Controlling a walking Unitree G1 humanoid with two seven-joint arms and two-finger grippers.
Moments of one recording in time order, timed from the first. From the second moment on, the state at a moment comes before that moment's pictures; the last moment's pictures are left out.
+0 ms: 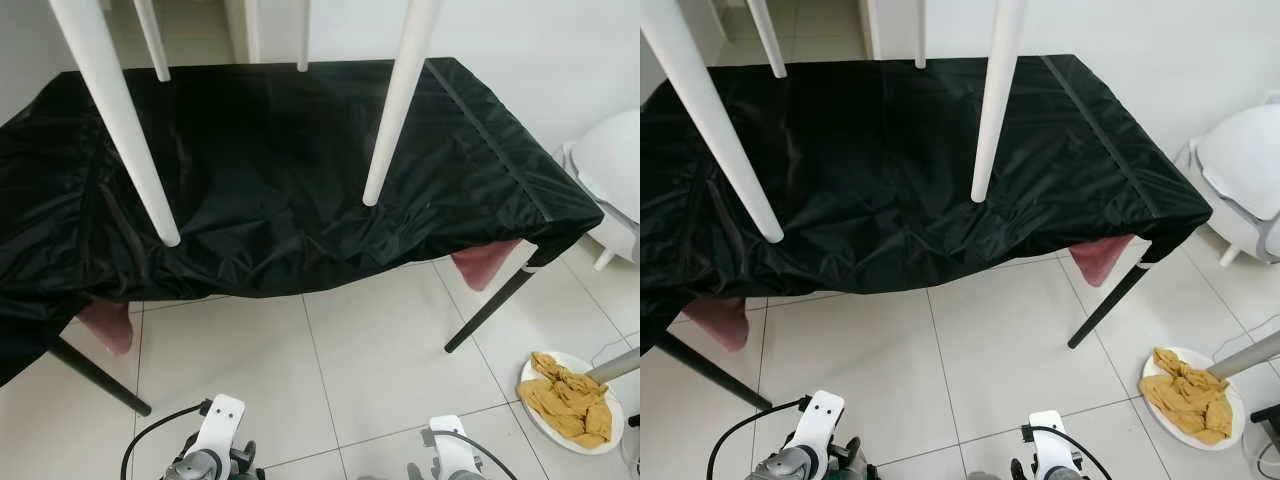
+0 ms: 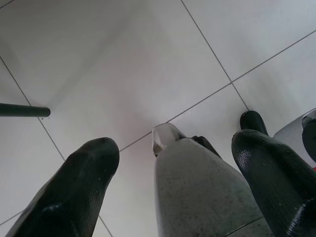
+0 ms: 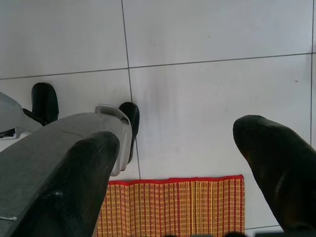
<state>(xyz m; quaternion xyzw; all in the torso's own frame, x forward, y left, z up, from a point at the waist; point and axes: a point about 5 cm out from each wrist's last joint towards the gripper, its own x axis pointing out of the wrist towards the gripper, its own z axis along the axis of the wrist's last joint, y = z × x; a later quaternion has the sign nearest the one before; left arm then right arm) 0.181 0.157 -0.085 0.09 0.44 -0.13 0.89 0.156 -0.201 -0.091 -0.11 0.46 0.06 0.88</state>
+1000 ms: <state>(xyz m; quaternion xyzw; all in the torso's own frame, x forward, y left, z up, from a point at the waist) 0.171 0.161 -0.089 0.09 0.45 -0.13 0.88 0.152 -0.202 -0.093 -0.12 0.47 0.06 0.87</state>
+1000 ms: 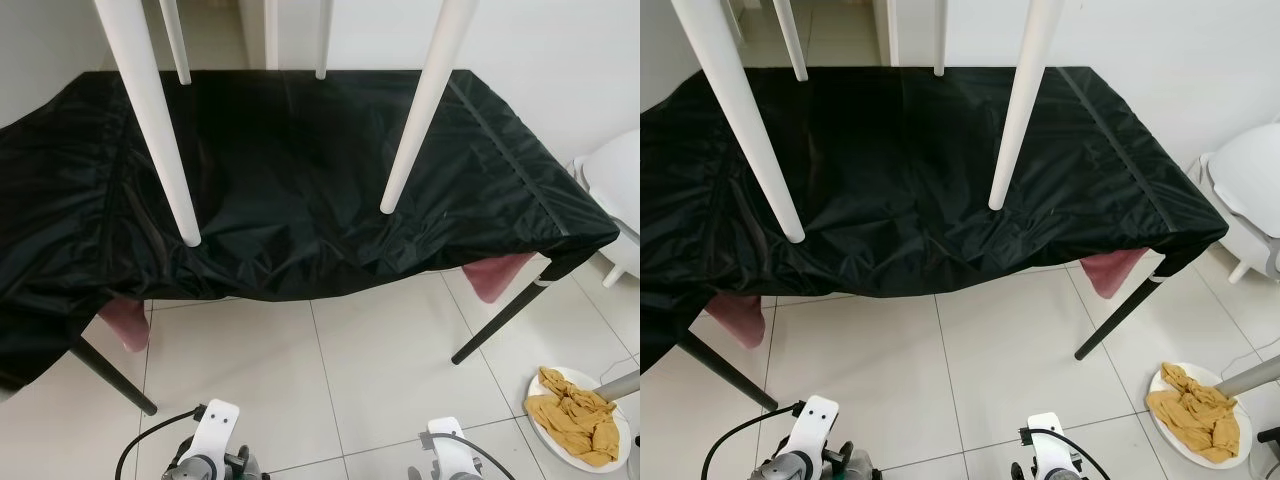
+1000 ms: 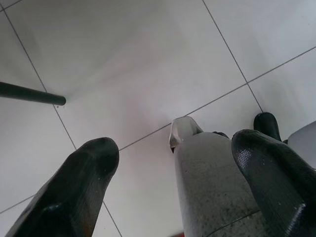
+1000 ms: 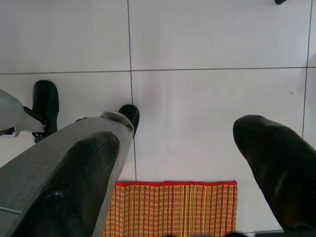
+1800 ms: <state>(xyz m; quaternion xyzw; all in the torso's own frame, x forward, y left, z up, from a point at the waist) 0.170 0.167 -0.089 0.10 0.44 -0.08 0.89 0.152 -0.199 -0.093 -0.12 0.46 0.06 0.88</state>
